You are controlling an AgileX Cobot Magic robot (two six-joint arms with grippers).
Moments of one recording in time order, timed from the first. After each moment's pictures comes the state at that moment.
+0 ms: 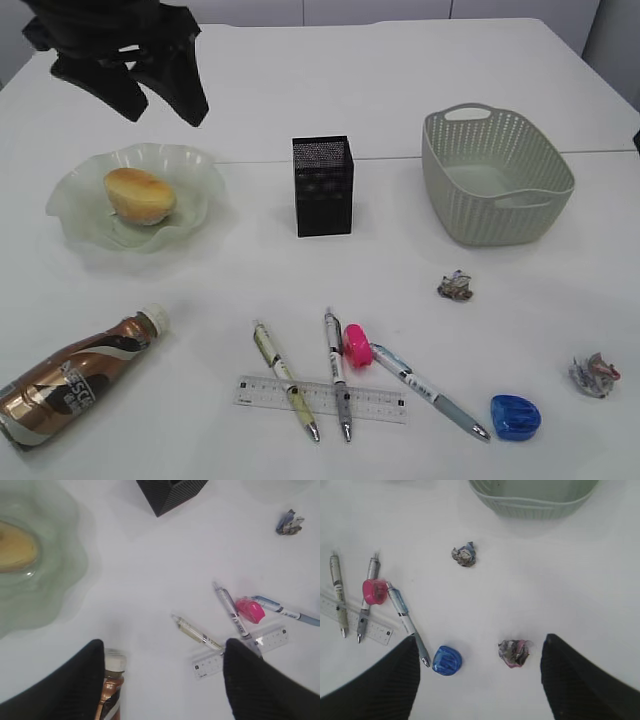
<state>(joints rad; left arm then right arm) -0.37 1.81 -1.78 -0.19 1.24 0.02 -0.20 1.44 -1.33 0.37 1.23 -0.46</state>
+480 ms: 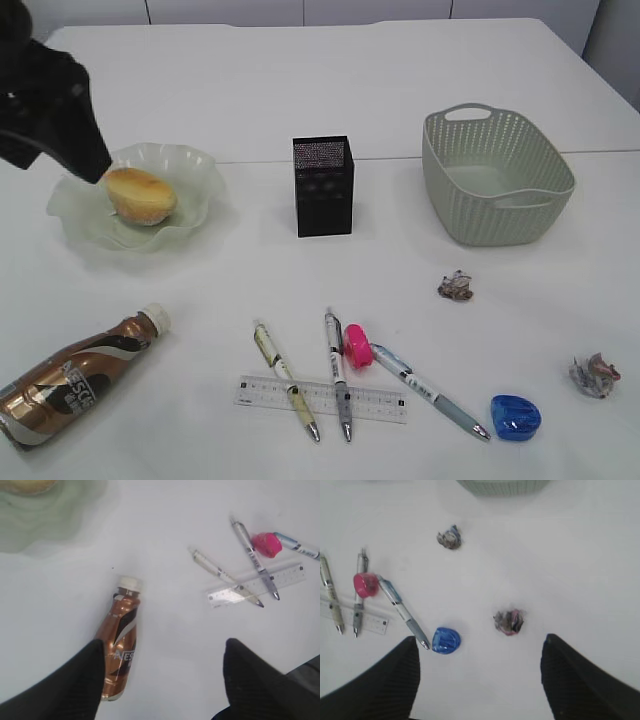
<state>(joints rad) -0.38 1.50 -1.45 -0.11 1.24 -0.01 -0.20 1.28 -1.21 0.30 1.23 -0.31</state>
